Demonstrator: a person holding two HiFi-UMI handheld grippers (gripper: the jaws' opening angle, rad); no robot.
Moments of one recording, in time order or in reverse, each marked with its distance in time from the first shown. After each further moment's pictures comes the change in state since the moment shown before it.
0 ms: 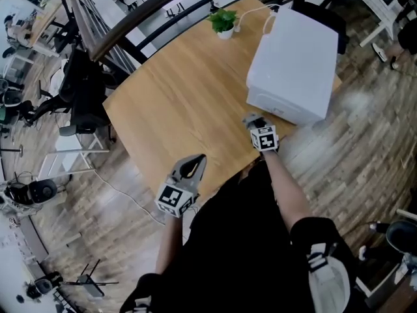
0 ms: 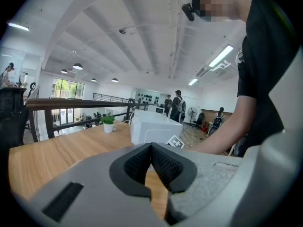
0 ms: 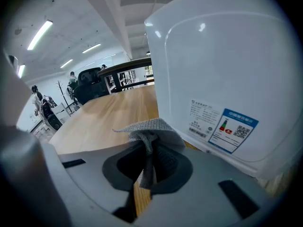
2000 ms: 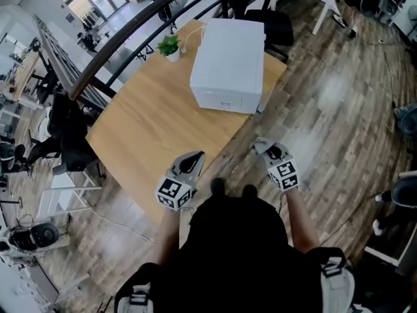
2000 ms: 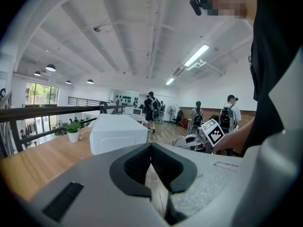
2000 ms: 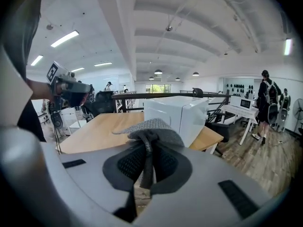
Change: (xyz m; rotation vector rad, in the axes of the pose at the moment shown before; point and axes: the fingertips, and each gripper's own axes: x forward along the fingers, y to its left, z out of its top) left arm 0.050 -0.173 0.029 0.139 -0.030 -0.243; right arm -0.348 -0.053 -0.060 -0.110 -0.241 -0.063
